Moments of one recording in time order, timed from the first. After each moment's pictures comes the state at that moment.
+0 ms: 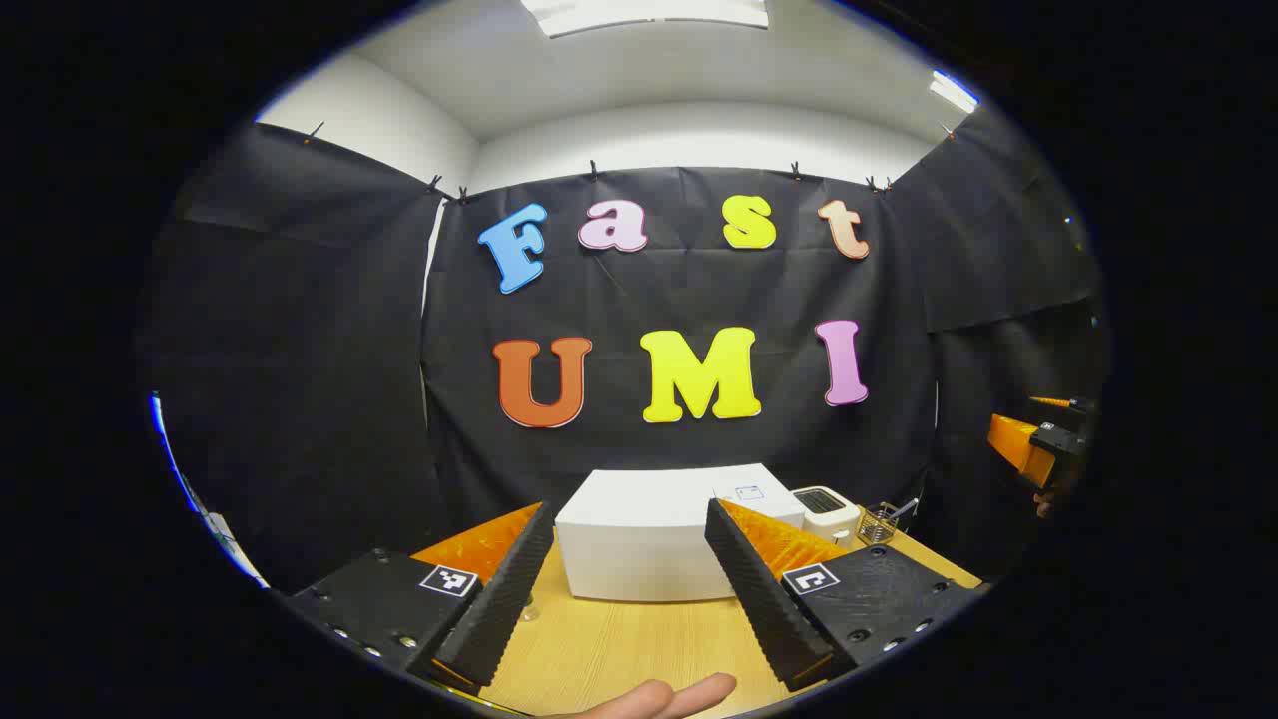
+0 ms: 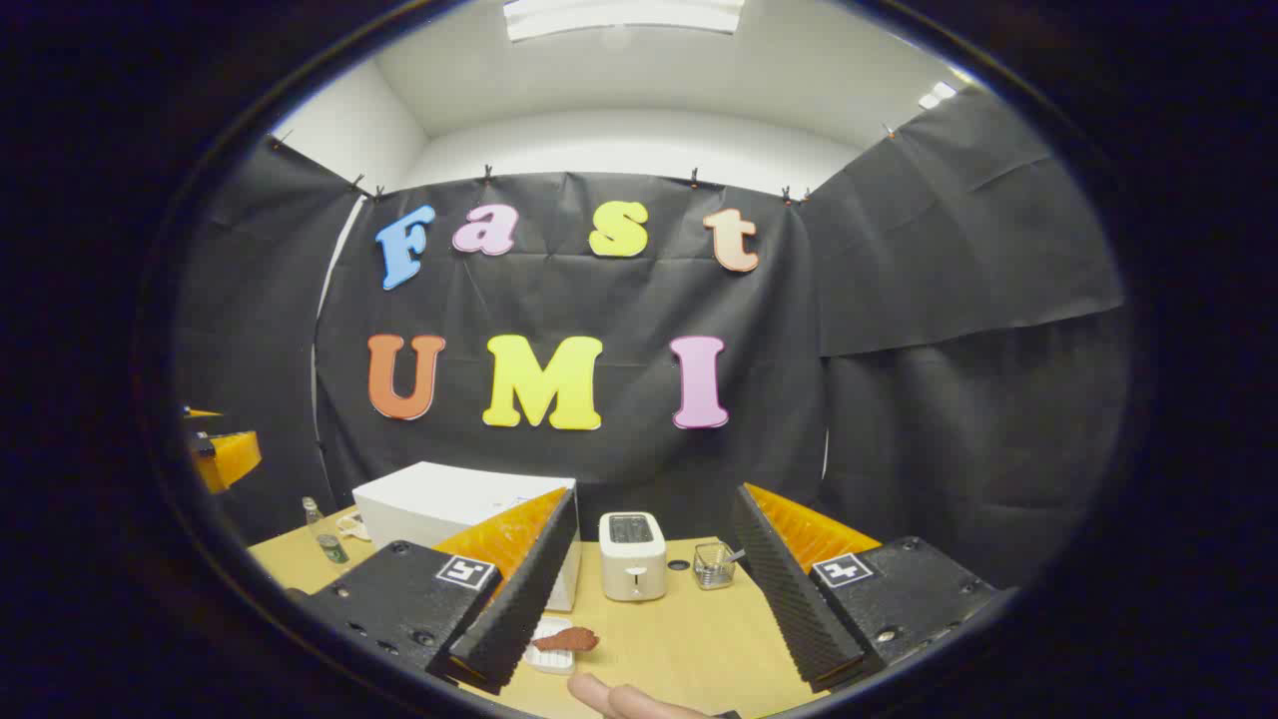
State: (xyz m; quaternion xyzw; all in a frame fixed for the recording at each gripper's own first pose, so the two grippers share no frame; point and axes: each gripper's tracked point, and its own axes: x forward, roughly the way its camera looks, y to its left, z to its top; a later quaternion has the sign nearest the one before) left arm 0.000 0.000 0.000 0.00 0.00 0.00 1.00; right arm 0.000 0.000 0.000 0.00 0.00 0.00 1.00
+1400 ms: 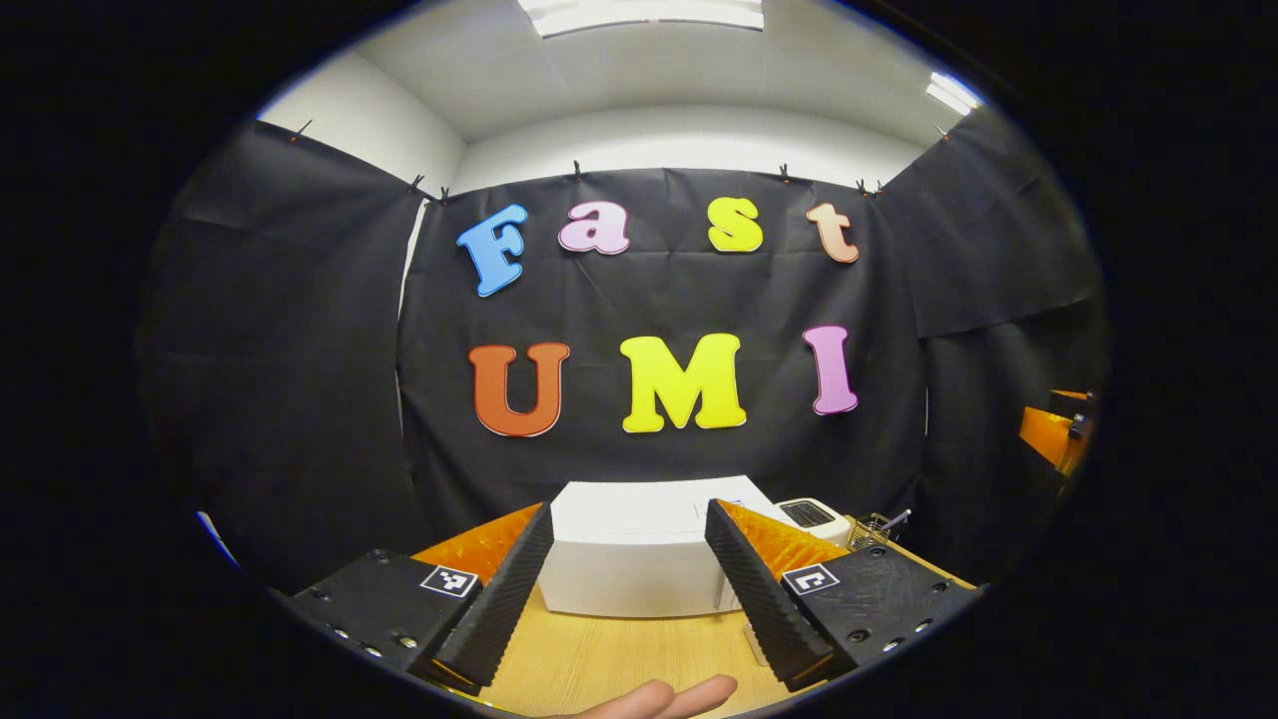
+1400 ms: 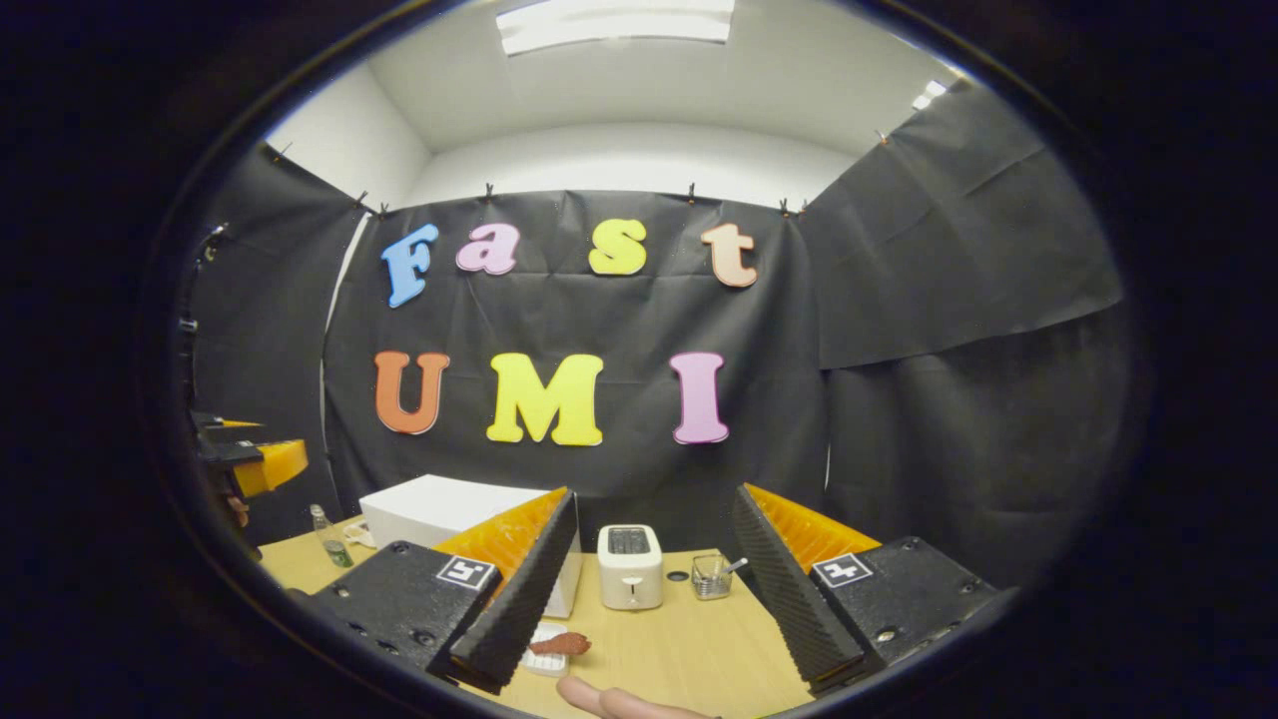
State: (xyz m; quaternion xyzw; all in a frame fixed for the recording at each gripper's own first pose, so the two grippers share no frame) left arm 0.051 -0.034 -0.004 -0.01 0.00 -0.03 1.00; right arm -0.009 -0.022 0.014 0.00 -0.03 0.01 1.00
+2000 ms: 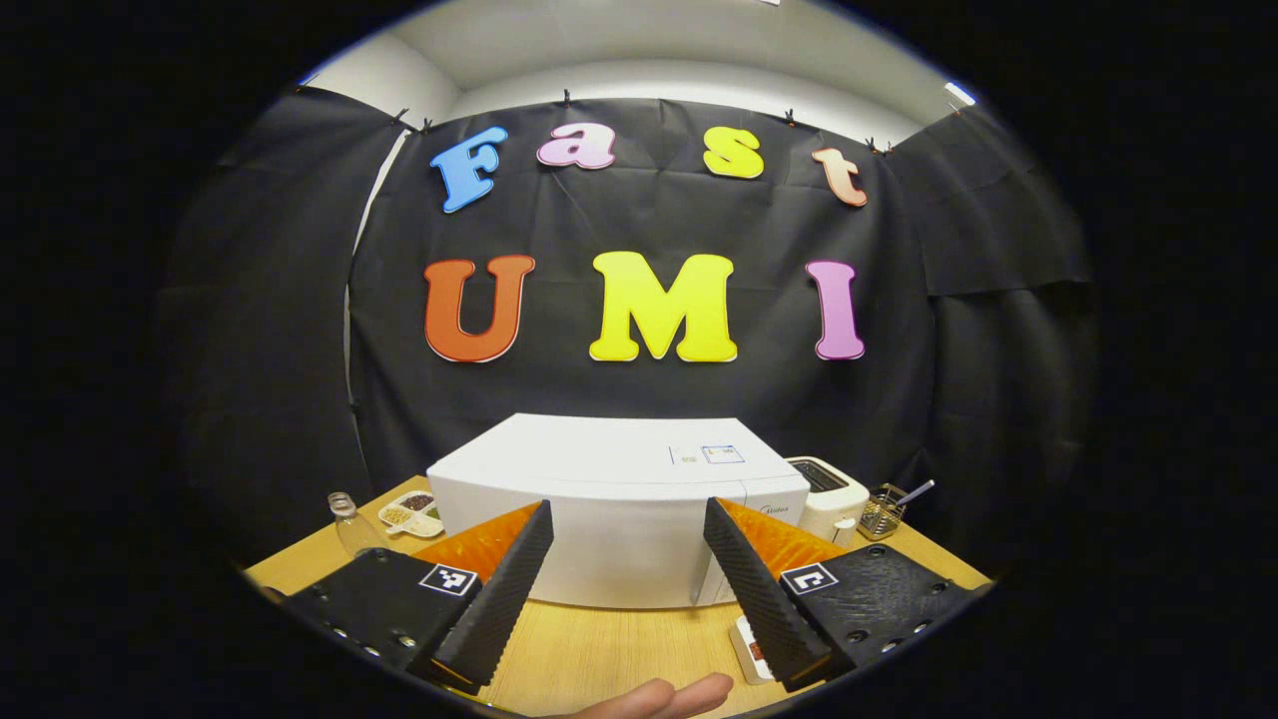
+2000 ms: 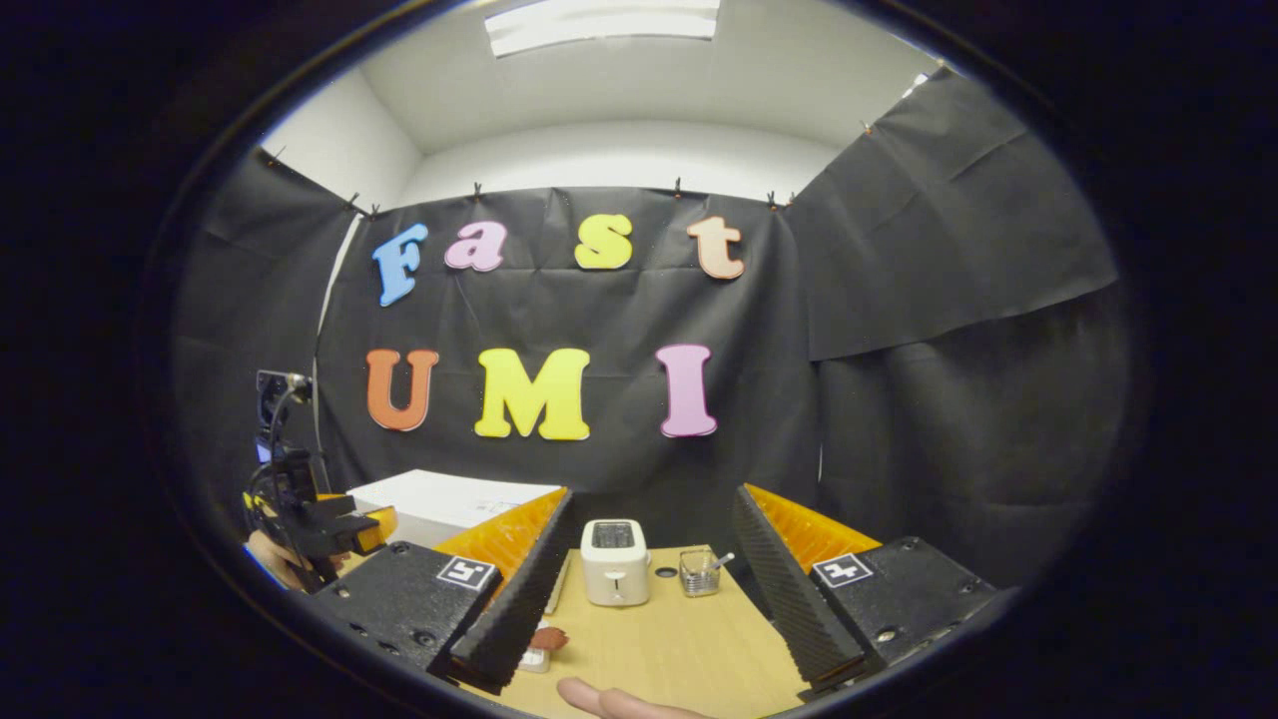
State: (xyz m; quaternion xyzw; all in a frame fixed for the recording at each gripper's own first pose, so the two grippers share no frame) left arm 0.168 -0.091 -0.140 -0.03 0.06 -0.06 1.00; right arm 0.001 -0.060 -0.014 0.01 -0.02 0.00 1.00
